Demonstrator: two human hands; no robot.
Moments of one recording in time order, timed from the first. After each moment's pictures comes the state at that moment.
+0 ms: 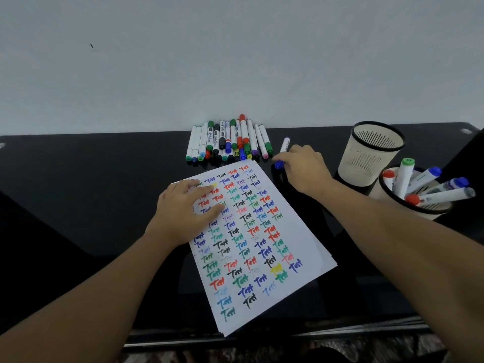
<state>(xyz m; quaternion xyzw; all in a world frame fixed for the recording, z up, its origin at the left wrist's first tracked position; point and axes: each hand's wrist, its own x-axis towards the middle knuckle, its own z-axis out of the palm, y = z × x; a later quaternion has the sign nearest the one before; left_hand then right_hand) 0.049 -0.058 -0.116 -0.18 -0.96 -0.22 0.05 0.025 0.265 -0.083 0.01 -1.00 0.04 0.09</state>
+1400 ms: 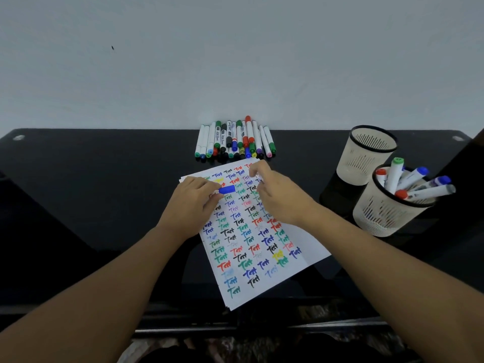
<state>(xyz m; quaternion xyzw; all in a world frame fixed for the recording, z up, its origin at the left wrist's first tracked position) 0.064 -0.059 -0.112 -0.29 -0.92 -0.19 0.17 0.115 0.180 -0.054 0.08 -0.96 0.28 -0.02</state>
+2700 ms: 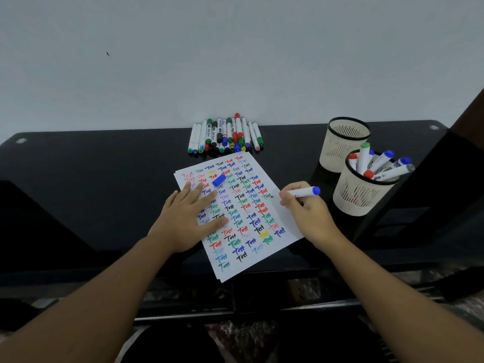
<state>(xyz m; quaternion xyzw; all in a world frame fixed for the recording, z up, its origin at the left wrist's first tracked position) 0.123 -0.068 -0.107 -0.23 -0.96 -0.10 -0.06 0.202 0.227 -0.091 -0.09 -0.83 0.54 0.11</state>
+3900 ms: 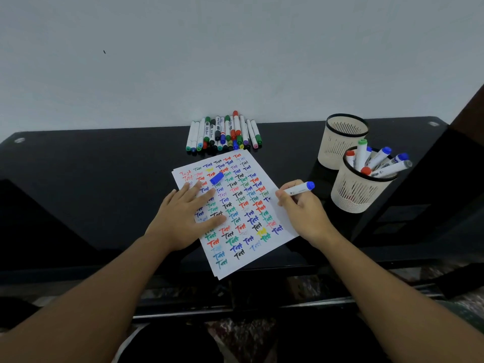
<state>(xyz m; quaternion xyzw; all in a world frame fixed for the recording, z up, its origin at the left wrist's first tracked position) 0.124 -0.067 -0.107 -0.23 -0.96 -0.11 -0.06 0.203 0.223 -0.088 -0.11 -0.85 0.51 0.07</state>
